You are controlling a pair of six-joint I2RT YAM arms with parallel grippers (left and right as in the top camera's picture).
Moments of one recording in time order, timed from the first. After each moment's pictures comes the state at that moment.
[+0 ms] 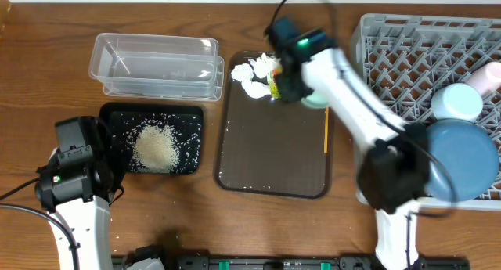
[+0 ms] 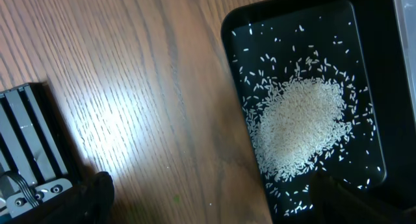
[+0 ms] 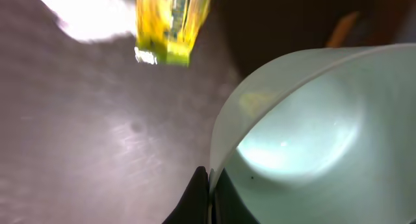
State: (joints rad) left arm 0.31 1.04 0.98 -1.21 -0.21 -0.92; right arm 0.49 2.12 1.98 -1.23 0.13 0.20
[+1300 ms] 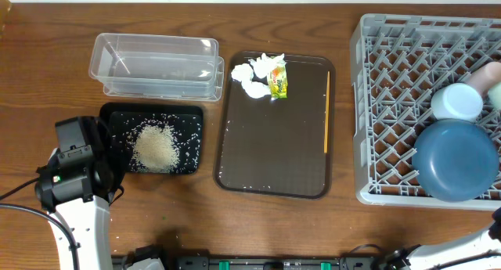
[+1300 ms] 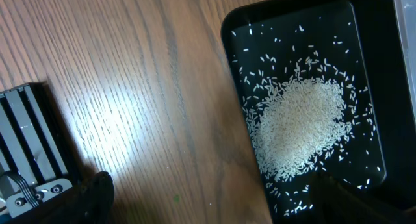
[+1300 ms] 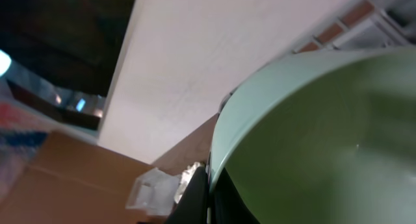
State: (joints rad) left arm 0.31 1.04 0.98 -1.21 -0.21 -0.92; right arm -1.01 1.98 1.49 -0.54 -1.46 0.06
